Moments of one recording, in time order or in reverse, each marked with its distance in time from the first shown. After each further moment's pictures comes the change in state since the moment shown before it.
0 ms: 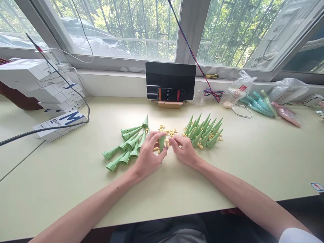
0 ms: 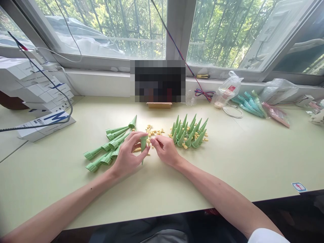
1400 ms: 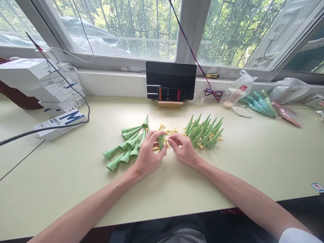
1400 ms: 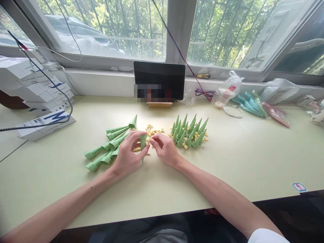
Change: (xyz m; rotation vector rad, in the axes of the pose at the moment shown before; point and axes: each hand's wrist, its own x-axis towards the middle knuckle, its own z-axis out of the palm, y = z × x) left_hand 0.001 0.002 0.001 -0.001 0.027 -0.025; right_hand -0.001 0.000 0.001 0.119 -0.019 0.021
